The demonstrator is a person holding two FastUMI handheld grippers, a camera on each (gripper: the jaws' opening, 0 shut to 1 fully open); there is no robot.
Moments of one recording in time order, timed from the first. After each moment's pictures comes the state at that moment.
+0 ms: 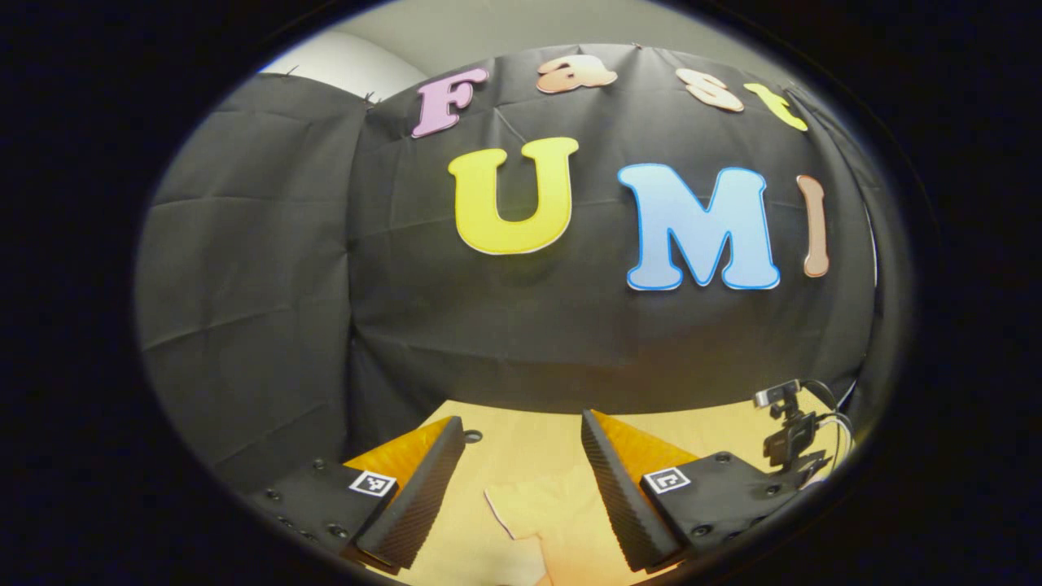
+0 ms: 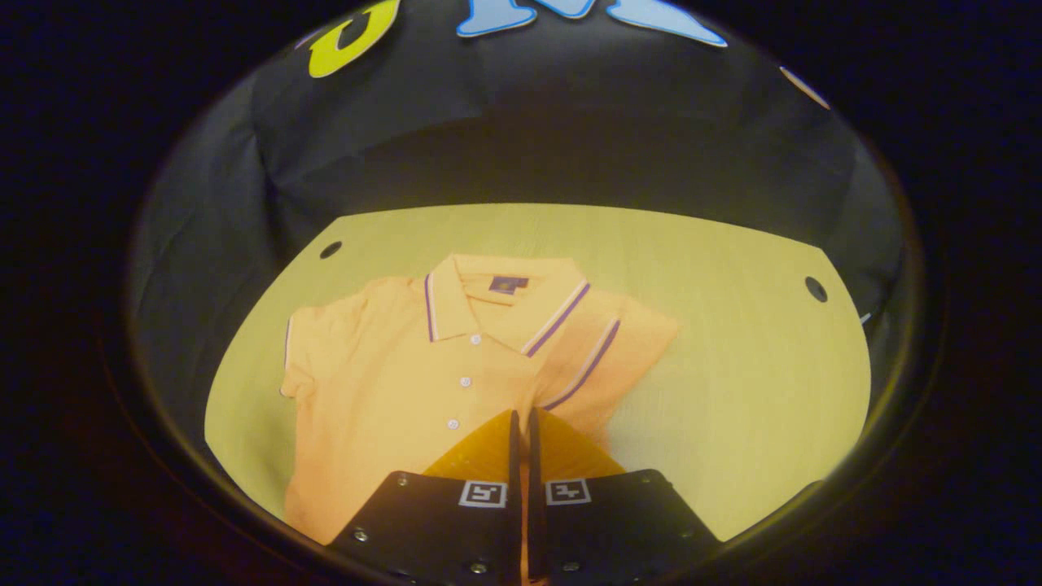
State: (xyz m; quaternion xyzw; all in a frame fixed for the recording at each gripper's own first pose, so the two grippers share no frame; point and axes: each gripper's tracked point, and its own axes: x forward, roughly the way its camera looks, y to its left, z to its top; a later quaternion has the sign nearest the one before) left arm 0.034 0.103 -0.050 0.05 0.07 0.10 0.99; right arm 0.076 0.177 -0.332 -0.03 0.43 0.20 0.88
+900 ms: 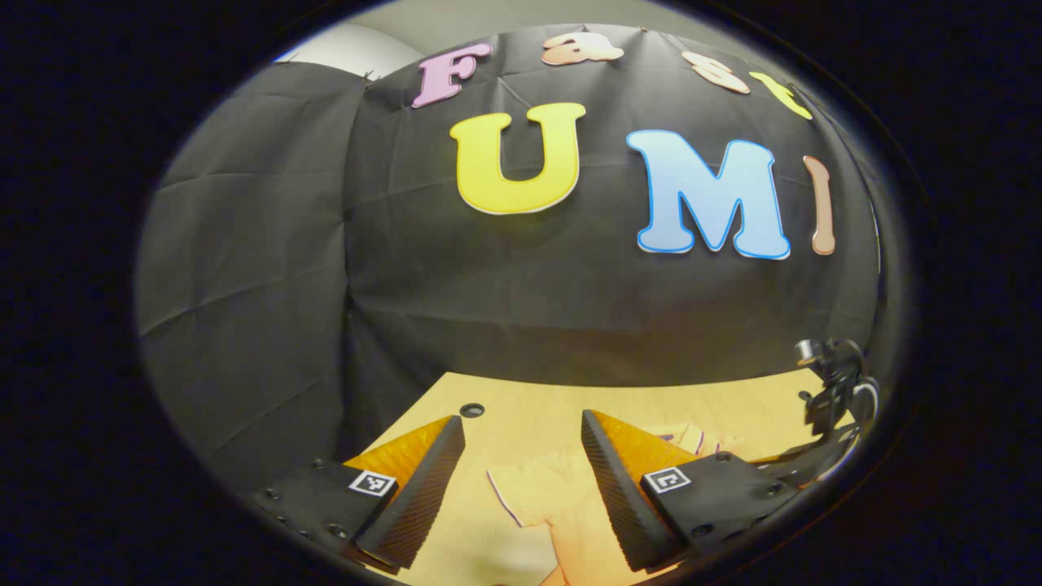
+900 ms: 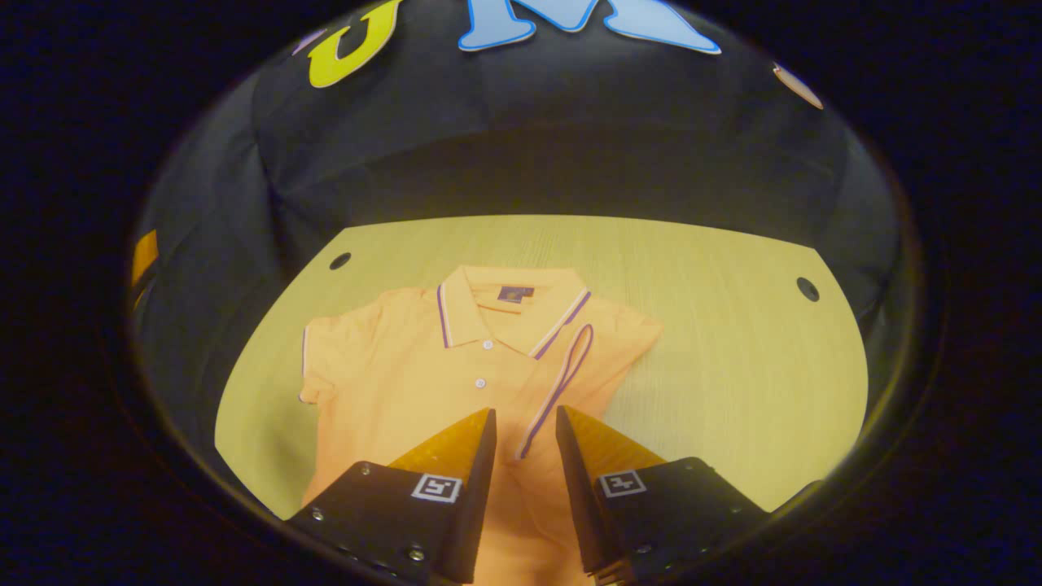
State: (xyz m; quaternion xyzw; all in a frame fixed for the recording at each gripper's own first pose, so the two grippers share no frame) left arm 0.052 0.131 -0.111 0.05 0.12 0.09 0.99; right arm 0.070 0.171 -0.290 0.00 0.40 0.19 0.90
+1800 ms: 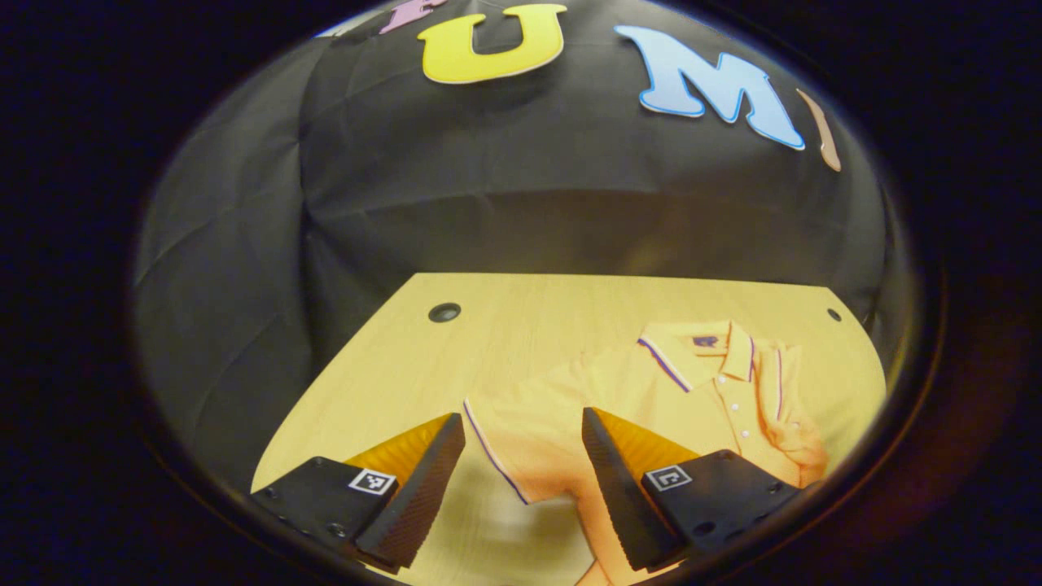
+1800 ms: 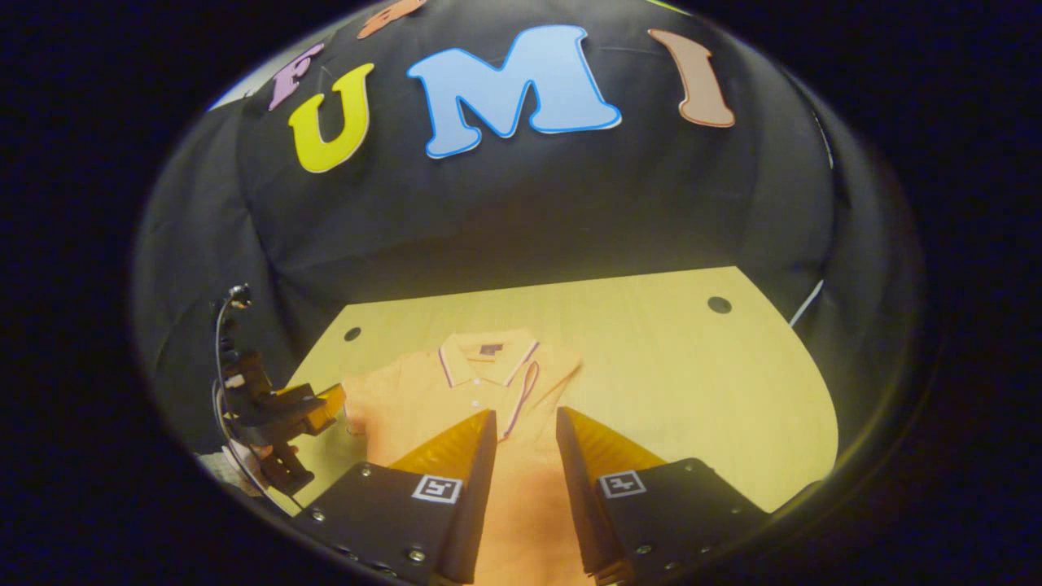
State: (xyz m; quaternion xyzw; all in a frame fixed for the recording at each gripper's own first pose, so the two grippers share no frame) left arm 0.106 0.179 -0.315 0.05 0.28 0.07 0.95; right arm -0.001 0.100 -0.173 0.07 0.32 0.12 0.94
